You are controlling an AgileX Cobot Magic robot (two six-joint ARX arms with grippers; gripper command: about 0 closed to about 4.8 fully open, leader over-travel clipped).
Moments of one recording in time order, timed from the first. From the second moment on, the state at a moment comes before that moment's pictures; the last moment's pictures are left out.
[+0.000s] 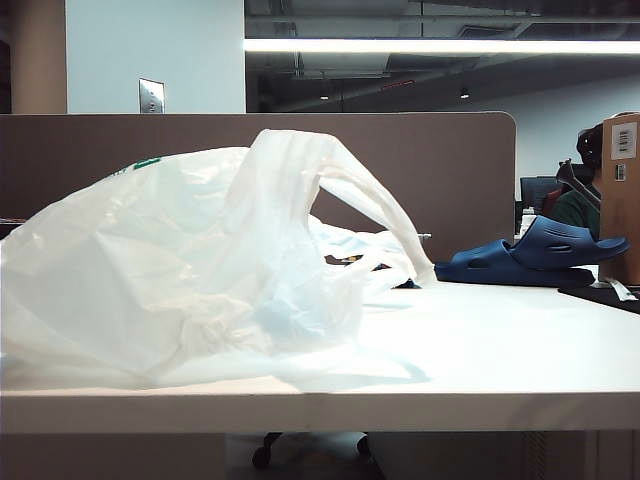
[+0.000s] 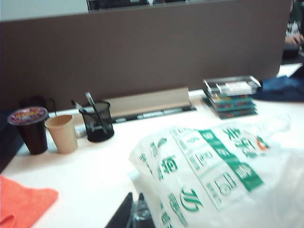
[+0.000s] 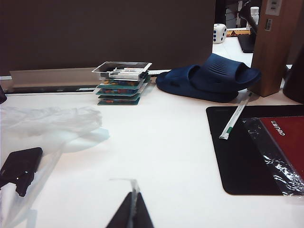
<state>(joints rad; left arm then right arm) -0.14 0.00 0.48 -0.45 0.04 0.12 -0.03 0.01 0.43 -0.49 -0.16 0.07</state>
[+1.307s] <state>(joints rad) -0.14 0.00 0.00 0.17 0.04 0.12 -0.03 0.01 0.02 -0.05 -0.15 0.02</state>
